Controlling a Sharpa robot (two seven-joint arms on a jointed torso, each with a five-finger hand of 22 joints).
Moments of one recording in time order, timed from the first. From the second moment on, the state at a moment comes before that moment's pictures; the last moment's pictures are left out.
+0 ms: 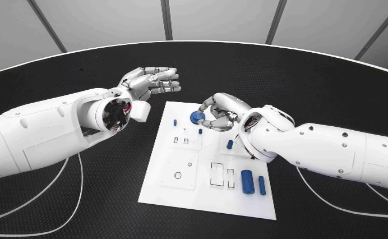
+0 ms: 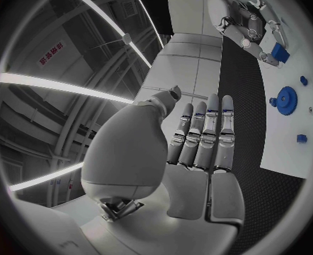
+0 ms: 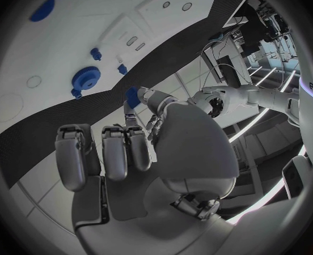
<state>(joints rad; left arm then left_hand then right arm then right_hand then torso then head) 1.41 -0.82 -0.12 1.45 0.15 -0.20 0.25 1.43 -0.17 0.45 0.10 0.05 0.87 0.22 0.24 0.16 1.00 0.19 0.08 0.07 0.96 0.14 0.32 0.25 0.17 0.85 0.26 0.32 0.12 1.29 -0.62 -0.12 1.49 -1.28 -0.48 -0.11 1.27 -0.11 0.57 0.04 0.24 0.99 0.13 0.22 0.38 1.47 0.05 1.53 1.31 1.47 -0.02 1.56 1.31 0.01 1.47 0.08 1.57 1.31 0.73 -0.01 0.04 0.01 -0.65</state>
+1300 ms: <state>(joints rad) 1.41 -0.82 -0.12 1.45 0.15 -0.20 0.25 1.43 -0.17 0.45 0.10 0.05 0.87 0.22 0.24 0.16 1.00 0.19 0.08 0.07 0.96 0.14 0.31 0.26 0.17 0.85 0.26 0.32 0.12 1.19 -0.53 -0.12 1.43 -1.42 -0.41 -0.18 1.26 -0.11 0.57 0.04 0.25 0.98 0.13 0.22 0.38 1.47 0.05 1.53 1.31 1.47 -0.02 1.56 1.31 0.02 1.47 0.08 1.57 1.31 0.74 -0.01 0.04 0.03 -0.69</state>
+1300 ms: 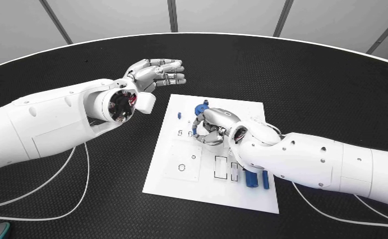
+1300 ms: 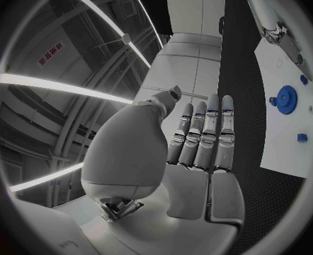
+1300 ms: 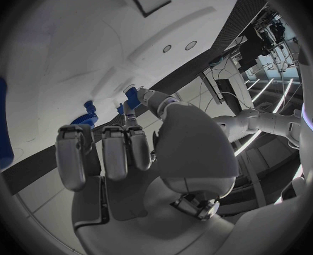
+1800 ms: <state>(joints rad) 1.41 -0.82 -0.12 1.45 0.15 -0.19 0.25 1.43 -0.17 0.45 0.10 0.05 0.87 0.22 0.24 0.16 1.00 0.19 0.08 0.07 0.96 0.14 0.31 0.26 0.17 0.85 0.26 0.32 0.12 1.19 -0.53 -0.12 1.41 -1.42 -0.41 -0.18 1.26 -0.11 0.57 0.04 0.24 0.98 0.13 0.22 0.38 1.47 0.05 1.53 1.31 1.47 -0.02 1.56 1.31 0.02 1.47 0.08 1.57 1.31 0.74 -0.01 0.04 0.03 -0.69</state>
